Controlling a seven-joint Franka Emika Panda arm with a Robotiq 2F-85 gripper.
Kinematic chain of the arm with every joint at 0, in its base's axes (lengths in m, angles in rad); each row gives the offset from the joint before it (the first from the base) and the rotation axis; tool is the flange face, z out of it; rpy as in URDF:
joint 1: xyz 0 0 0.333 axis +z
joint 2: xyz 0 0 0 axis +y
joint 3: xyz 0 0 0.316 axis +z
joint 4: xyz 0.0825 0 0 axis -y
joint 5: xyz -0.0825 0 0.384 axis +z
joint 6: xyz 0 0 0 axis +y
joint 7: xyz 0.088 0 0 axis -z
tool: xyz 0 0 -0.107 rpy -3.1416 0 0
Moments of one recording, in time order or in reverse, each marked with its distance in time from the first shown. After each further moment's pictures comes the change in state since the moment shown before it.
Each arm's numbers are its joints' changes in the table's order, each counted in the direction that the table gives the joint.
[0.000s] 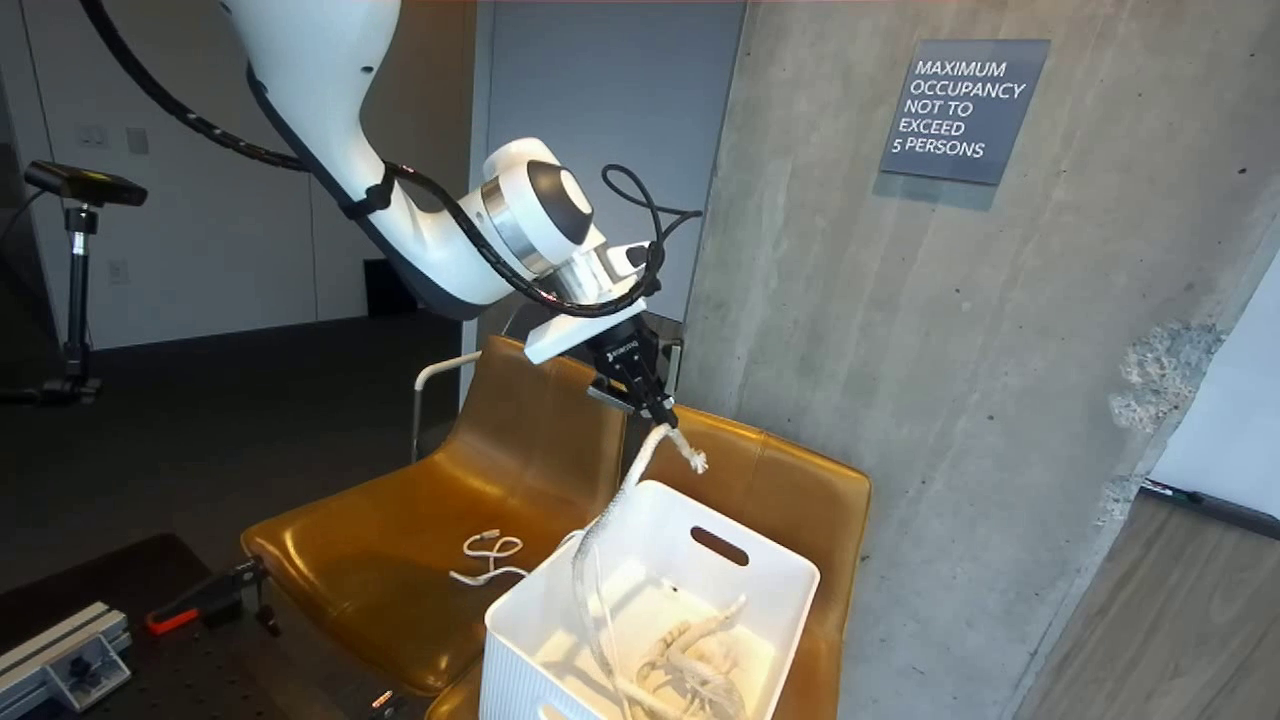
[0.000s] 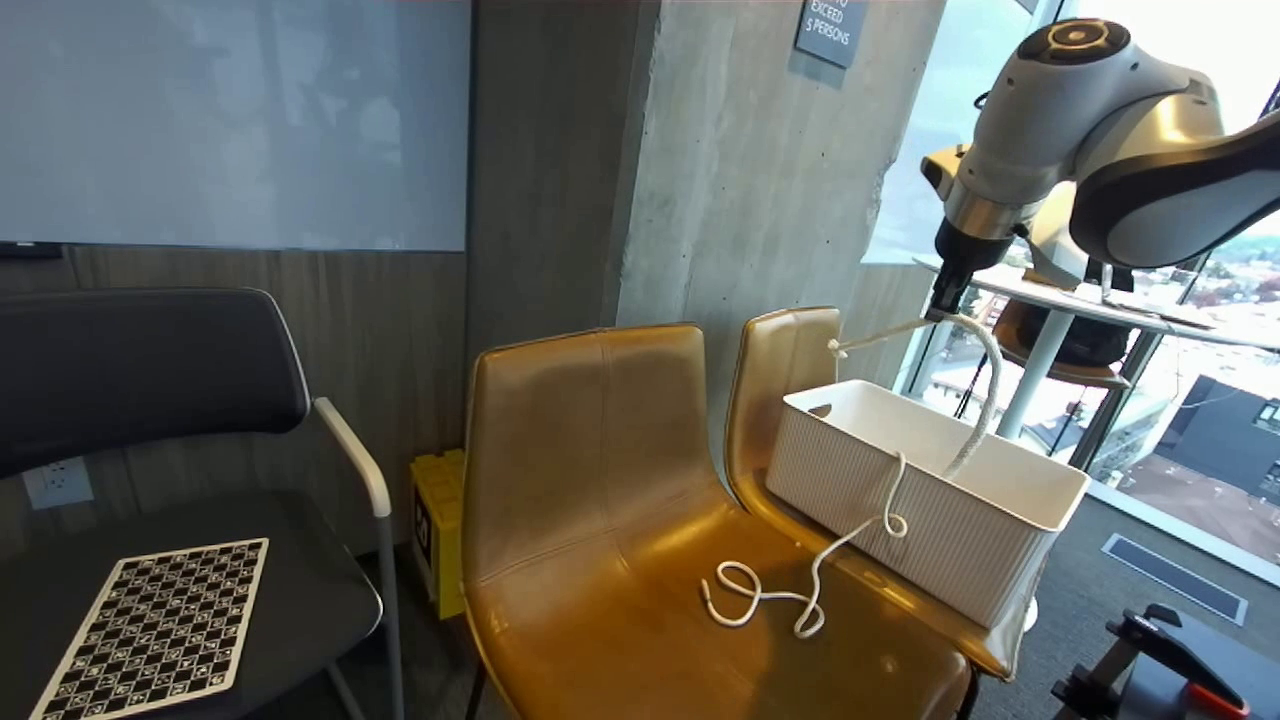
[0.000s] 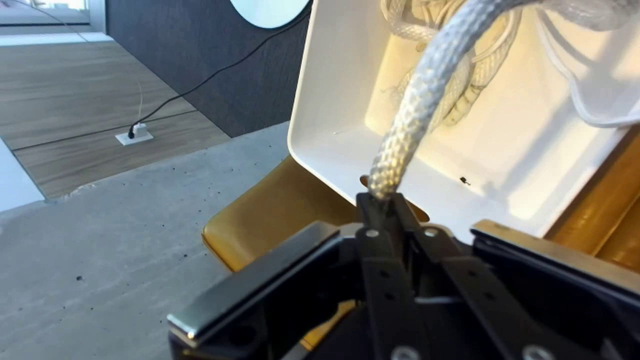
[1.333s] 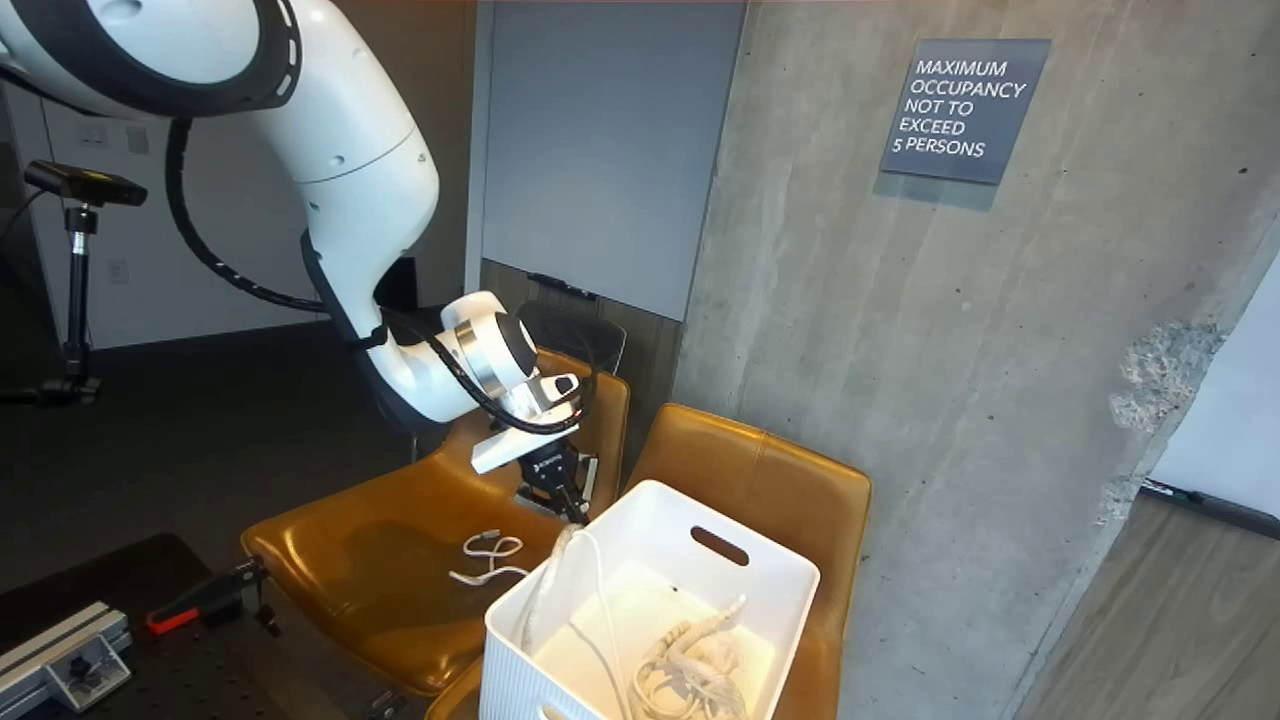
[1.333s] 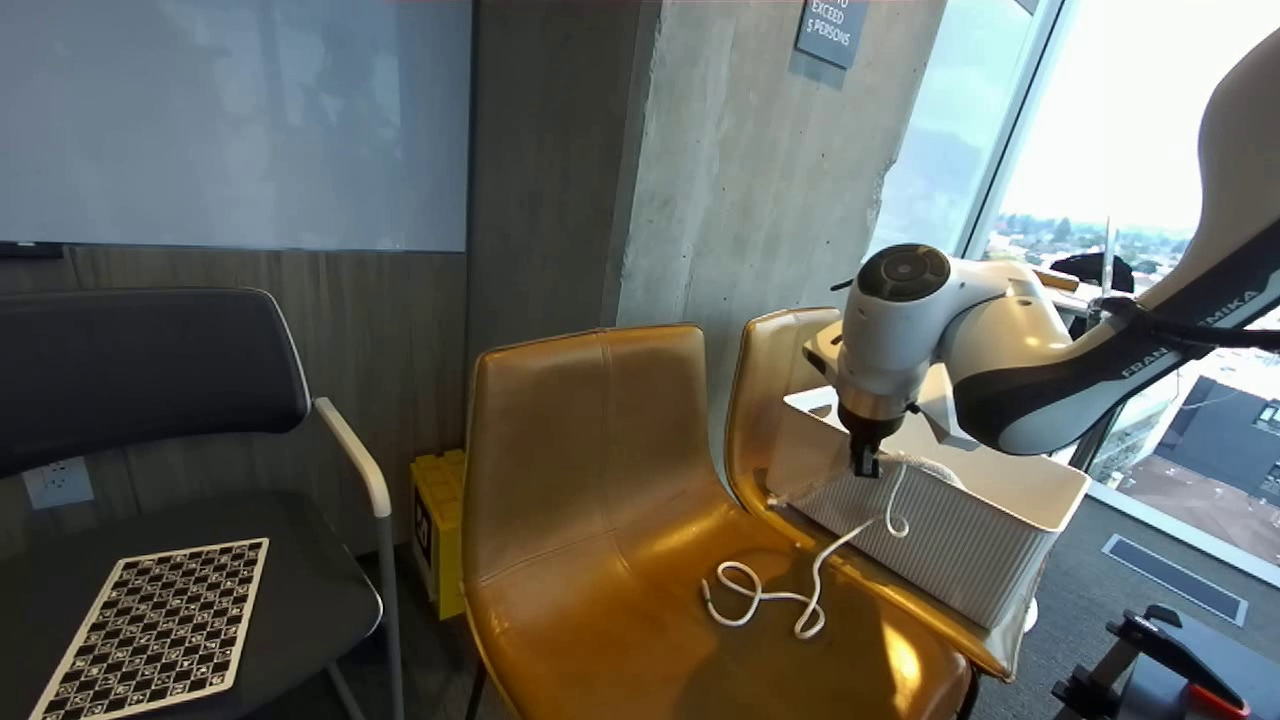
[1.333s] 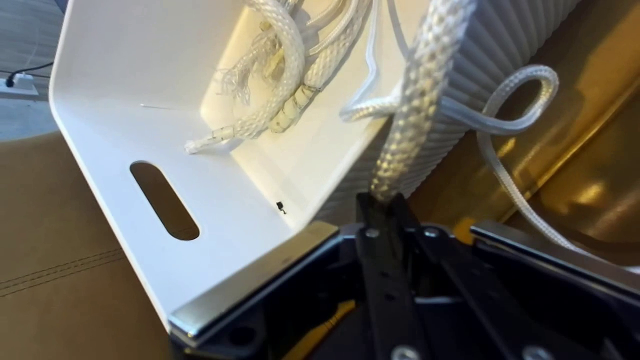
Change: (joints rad) arm 0.139 0.380 0.014 0.116 -0.073 0.002 0.013
